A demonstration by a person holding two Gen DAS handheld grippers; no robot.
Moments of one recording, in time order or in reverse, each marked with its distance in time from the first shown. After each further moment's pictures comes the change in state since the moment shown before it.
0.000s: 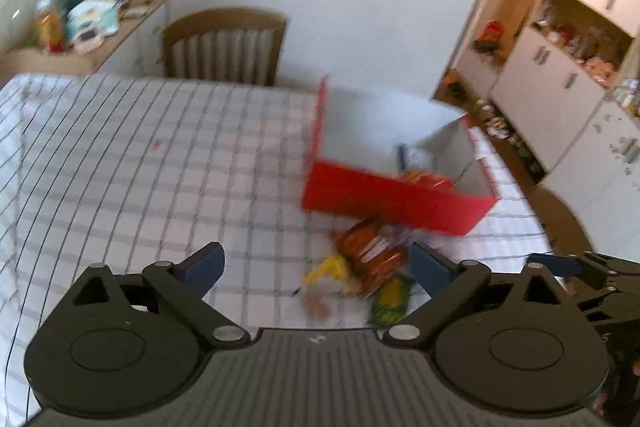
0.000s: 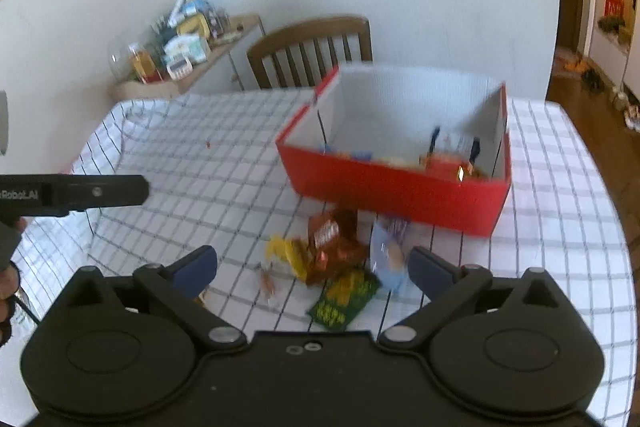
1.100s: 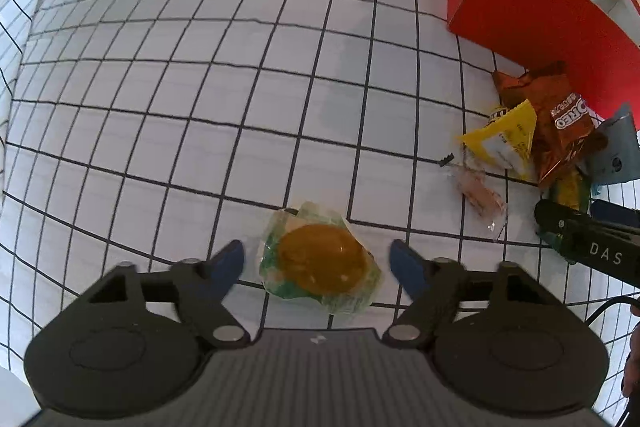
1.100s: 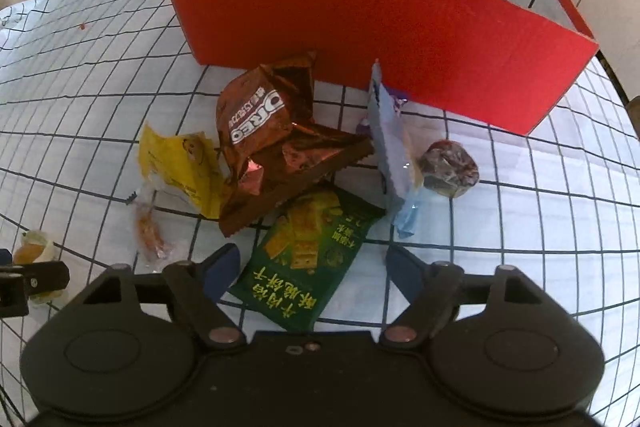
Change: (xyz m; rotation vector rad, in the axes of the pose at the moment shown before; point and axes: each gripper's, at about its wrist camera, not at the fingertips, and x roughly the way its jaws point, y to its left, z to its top) left arm 0.149 0.060 -0.067 -0.101 0.430 0.217; right arm 0.160 0.003 -0.043 0.047 0.282 -0.285
